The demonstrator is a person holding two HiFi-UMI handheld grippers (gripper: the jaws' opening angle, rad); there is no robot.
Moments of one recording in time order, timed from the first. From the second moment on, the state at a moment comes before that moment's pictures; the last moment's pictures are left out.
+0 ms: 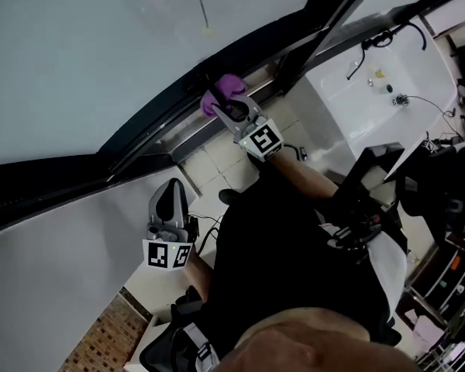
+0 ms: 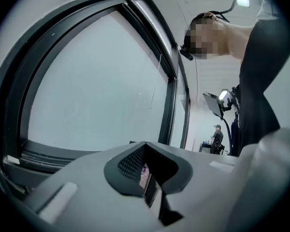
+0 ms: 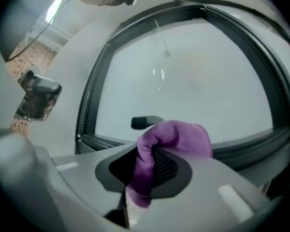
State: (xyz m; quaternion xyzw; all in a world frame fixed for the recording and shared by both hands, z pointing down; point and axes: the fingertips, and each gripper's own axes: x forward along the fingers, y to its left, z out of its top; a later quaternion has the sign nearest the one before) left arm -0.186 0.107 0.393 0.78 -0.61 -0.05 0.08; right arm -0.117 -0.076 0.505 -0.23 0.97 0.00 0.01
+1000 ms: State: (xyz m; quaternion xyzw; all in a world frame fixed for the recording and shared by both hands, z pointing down) left arm -0.181 0.088 0.396 0.78 -0.61 -0.05 0.08; right arm -0.048 -0.048 0.433 -0.19 0.98 0.01 0.01
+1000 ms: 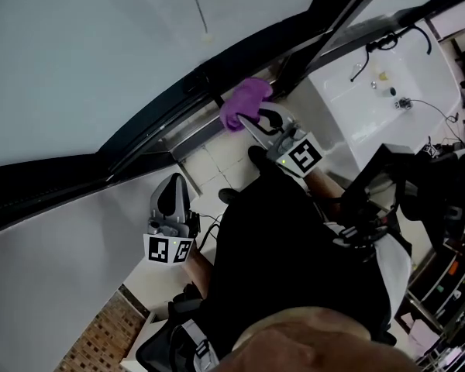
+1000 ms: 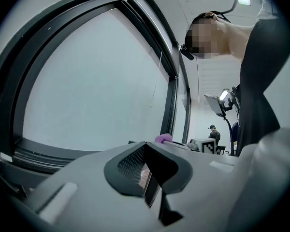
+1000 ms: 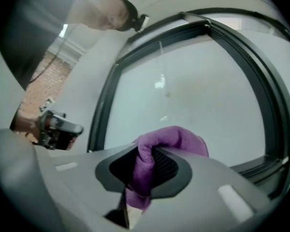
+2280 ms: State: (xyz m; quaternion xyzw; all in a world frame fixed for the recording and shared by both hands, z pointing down) left arm -0.195 0.109 0.395 0.77 -0.63 -0.07 0.07; right arm -0.143 -0.115 0.403 -0.13 0.96 0.18 -0.17
